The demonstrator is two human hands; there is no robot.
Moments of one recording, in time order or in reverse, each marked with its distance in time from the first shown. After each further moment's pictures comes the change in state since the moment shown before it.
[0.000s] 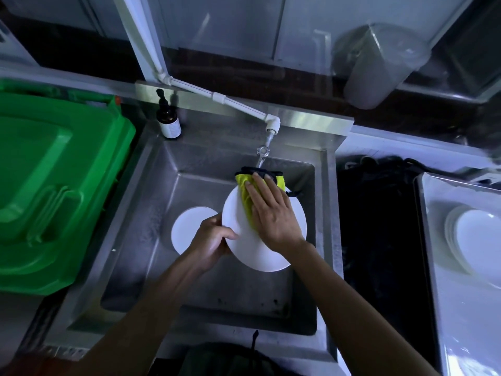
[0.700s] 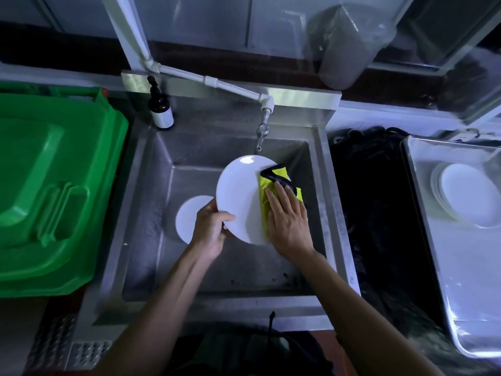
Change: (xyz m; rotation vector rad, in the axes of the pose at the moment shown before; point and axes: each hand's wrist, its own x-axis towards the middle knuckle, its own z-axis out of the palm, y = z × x) left_hand -0.033 -0.001 -0.030 -0.091 0.083 0.061; right_hand -0.070 -0.054 0.027 -0.078 0.006 0.389
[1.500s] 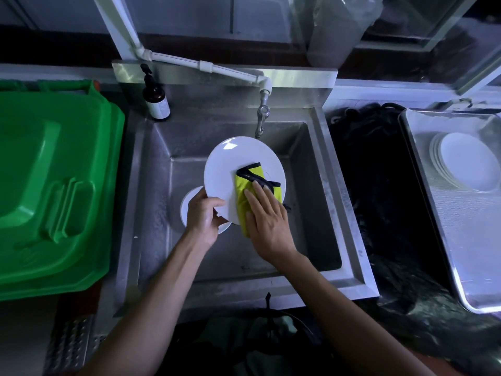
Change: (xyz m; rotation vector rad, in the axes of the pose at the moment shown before) left_hand 0.003 0.004 -0.041 -0.051 0.015 0.001; right_hand -0.039 -0.077 0.018 0.210 -0.033 0.019
